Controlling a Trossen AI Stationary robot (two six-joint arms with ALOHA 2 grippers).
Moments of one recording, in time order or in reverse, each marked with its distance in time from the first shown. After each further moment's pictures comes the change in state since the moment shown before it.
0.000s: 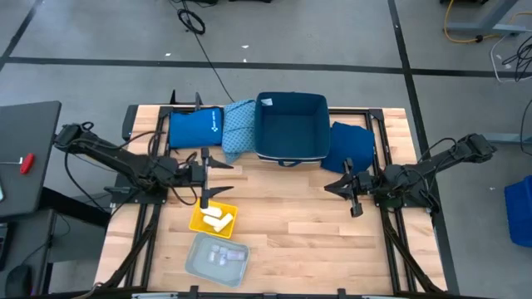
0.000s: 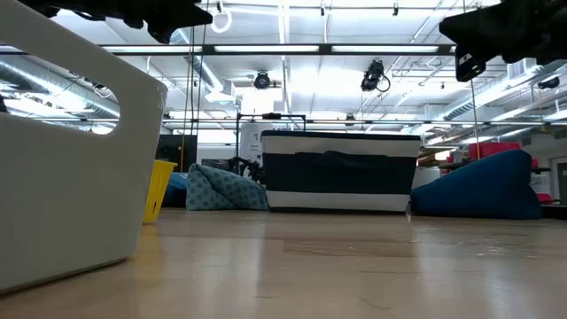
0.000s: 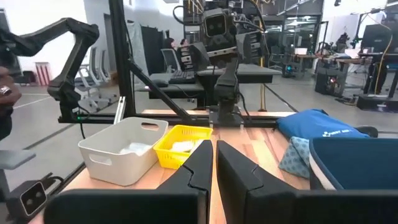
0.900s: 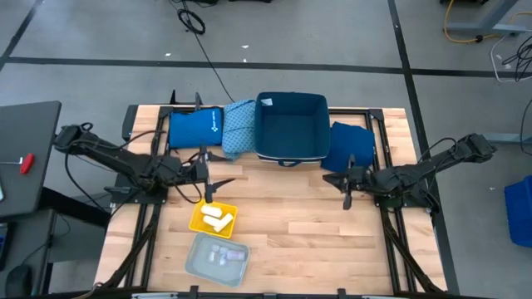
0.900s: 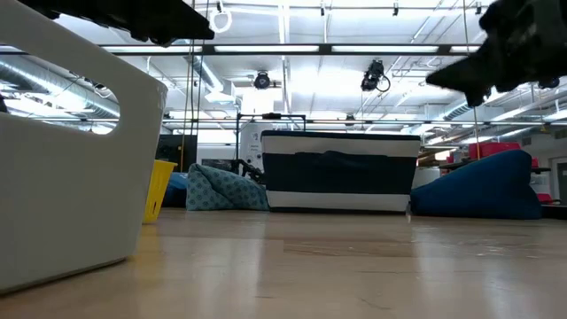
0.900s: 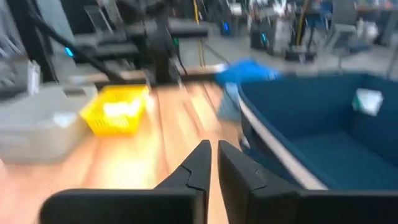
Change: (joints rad) left arm 0.033 0.012 0.000 -0.031 -0.110 0.096; right arm 0.000 0.000 0.000 -0.197 0.278 0.109
